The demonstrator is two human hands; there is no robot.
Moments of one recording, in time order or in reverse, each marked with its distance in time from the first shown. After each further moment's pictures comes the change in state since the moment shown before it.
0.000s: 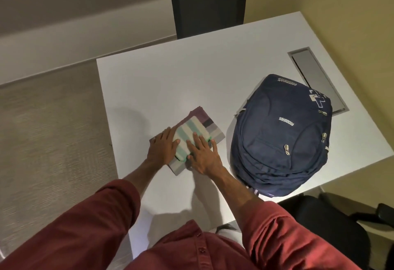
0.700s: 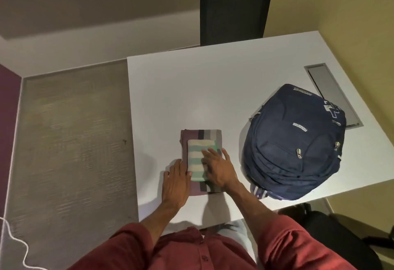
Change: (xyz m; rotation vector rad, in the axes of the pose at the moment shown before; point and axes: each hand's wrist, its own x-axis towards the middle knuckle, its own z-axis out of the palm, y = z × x) left_hand -0.172 0.044 0.051 0.027 0.263 -0.132; right_hand -0.053 -0.002 0.030 0.009 0.121 -0.179
